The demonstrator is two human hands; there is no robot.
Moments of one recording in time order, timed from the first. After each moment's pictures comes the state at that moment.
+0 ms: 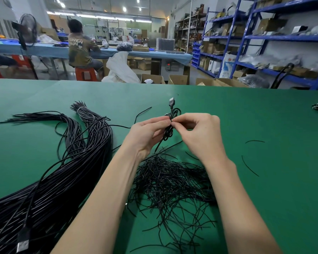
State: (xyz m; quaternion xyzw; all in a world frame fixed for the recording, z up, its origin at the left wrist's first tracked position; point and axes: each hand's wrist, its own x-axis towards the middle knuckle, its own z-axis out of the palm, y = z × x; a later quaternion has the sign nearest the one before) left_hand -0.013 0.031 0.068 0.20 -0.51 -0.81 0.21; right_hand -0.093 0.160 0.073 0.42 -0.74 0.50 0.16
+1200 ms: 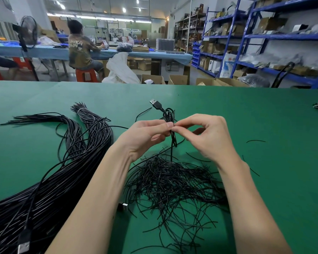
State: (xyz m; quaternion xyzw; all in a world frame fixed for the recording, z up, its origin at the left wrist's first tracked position) left_hand -0.001 0.018 0.072 0.11 -0.59 -0.80 0.12; right_hand -0.103 0.181 0.075 0.50 -0.69 0.50 0.14
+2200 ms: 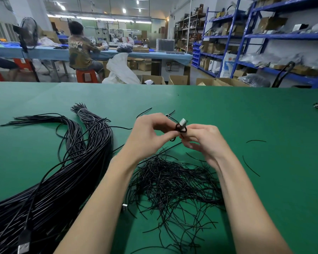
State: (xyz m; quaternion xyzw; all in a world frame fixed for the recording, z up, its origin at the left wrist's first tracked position) left_hand -0.003 0.028 0.067 -0.03 -0.84 -0.41 0.36; right_hand -0.105 0.173 0.067 0.23 -0.64 0.69 -0.23
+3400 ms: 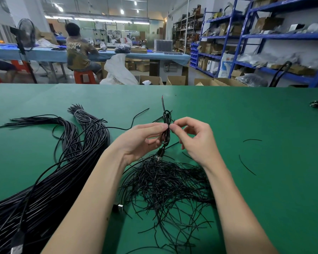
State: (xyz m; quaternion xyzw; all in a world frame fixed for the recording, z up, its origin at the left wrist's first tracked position) left_hand 0.001 0.020 0.071 0.10 -0.57 -0.81 0.08; right_hand -0.104 0.166 0.051 0.41 -0.68 0.61 0.03
